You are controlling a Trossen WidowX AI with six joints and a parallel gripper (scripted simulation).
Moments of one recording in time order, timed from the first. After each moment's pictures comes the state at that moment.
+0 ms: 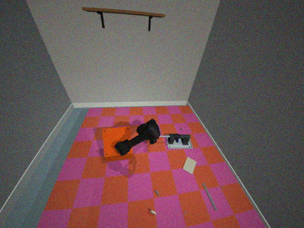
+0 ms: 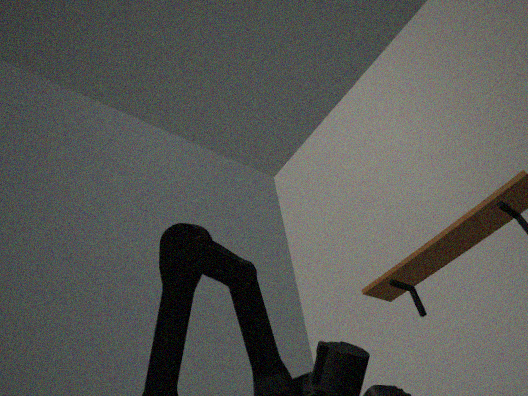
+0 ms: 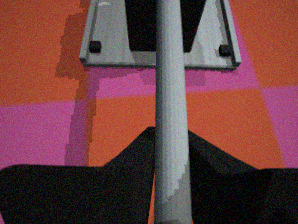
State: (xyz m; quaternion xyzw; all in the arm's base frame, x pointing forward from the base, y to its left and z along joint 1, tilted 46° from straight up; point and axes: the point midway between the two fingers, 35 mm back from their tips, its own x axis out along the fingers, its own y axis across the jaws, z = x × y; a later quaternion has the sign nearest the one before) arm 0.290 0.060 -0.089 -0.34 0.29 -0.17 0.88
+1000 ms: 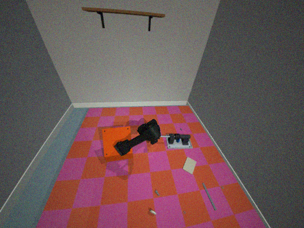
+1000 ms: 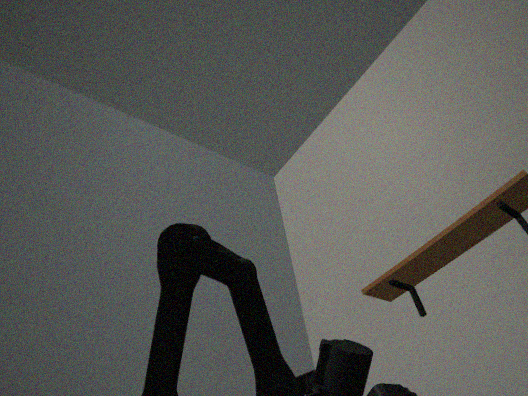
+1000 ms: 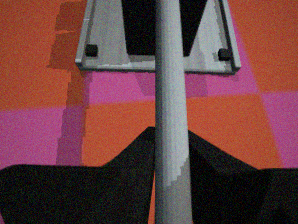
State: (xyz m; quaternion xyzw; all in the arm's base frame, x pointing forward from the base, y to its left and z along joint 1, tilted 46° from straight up) arm 0.298 0.059 -0.088 -0.34 0.30 -0.18 0.87
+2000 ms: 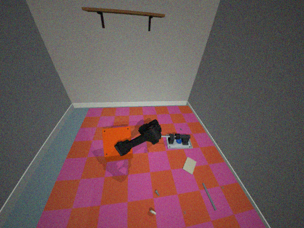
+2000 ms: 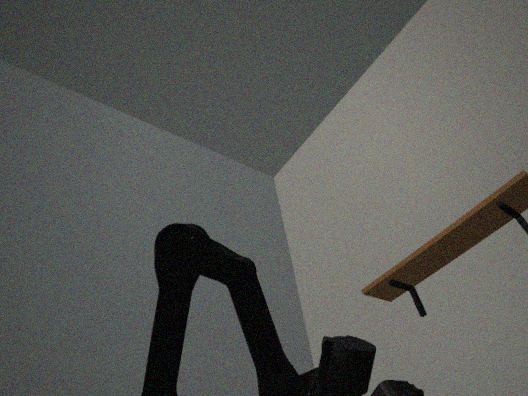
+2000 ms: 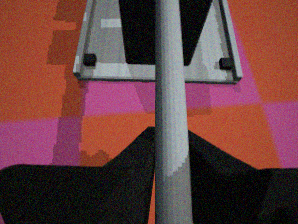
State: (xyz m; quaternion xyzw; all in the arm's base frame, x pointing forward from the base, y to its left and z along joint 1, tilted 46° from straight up) arm 0.308 0.059 -0.086 -0.34 0.30 -0.18 0.87
